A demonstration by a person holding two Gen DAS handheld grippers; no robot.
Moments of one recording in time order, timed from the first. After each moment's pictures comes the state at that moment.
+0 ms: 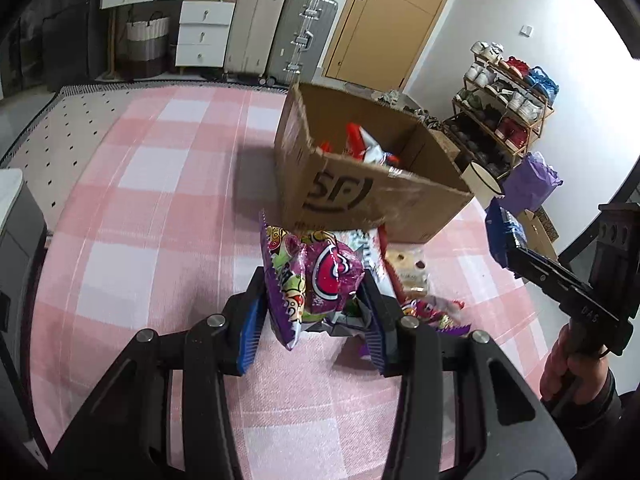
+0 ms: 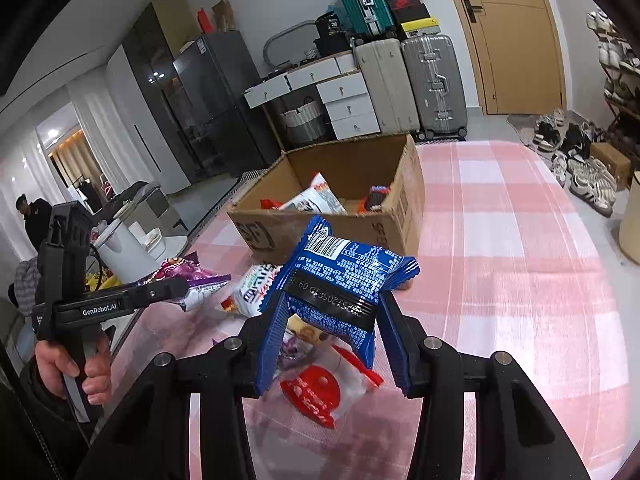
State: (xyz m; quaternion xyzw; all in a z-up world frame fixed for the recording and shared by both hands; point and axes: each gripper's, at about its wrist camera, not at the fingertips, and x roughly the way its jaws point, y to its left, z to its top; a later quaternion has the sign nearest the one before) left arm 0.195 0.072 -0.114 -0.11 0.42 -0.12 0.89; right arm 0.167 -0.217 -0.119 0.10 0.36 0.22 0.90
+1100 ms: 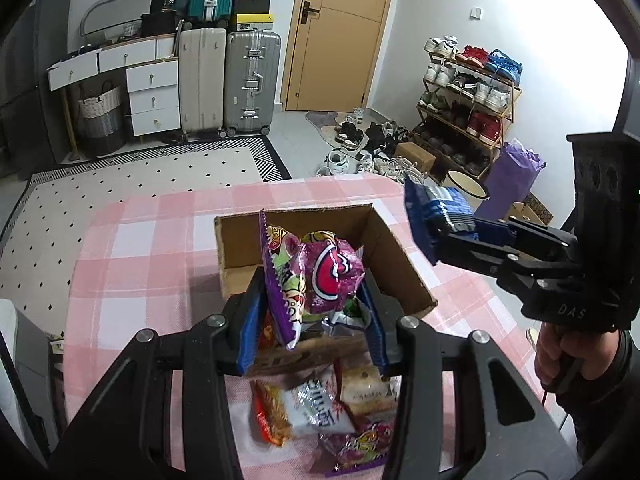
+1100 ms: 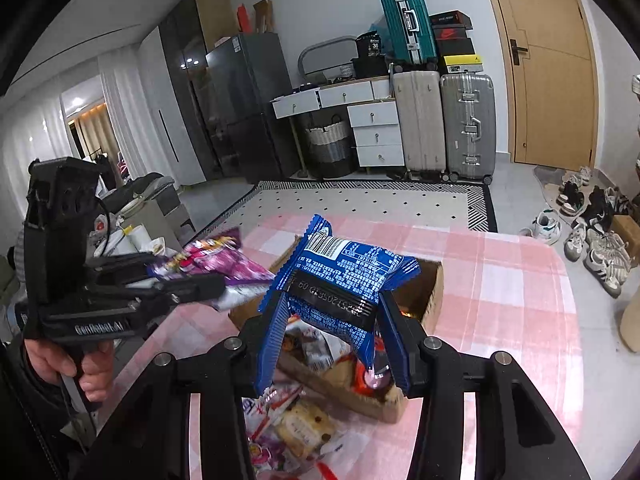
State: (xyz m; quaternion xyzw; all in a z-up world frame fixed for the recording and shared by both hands) left arm 0.298 0.002 -0.006 -0.02 0.36 -0.17 0.92; right arm 0.279 -0.190 -0.030 0.04 0.32 0.27 0.91
